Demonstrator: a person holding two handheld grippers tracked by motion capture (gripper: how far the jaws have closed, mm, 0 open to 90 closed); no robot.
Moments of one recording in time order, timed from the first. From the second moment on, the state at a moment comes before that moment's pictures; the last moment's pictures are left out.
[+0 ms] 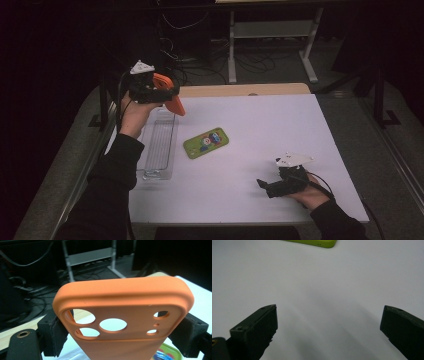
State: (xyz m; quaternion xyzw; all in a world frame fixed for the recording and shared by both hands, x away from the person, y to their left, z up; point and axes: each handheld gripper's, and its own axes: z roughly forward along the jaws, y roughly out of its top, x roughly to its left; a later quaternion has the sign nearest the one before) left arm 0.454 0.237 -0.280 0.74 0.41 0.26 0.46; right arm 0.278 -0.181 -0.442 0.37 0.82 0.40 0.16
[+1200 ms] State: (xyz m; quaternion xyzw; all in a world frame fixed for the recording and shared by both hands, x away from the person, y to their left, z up) left arm 0.505 0.235 -0.357 0.70 0.56 0.34 0.30; right arm 0.277 -0.184 -0.438 0.37 0.82 0.41 0.16
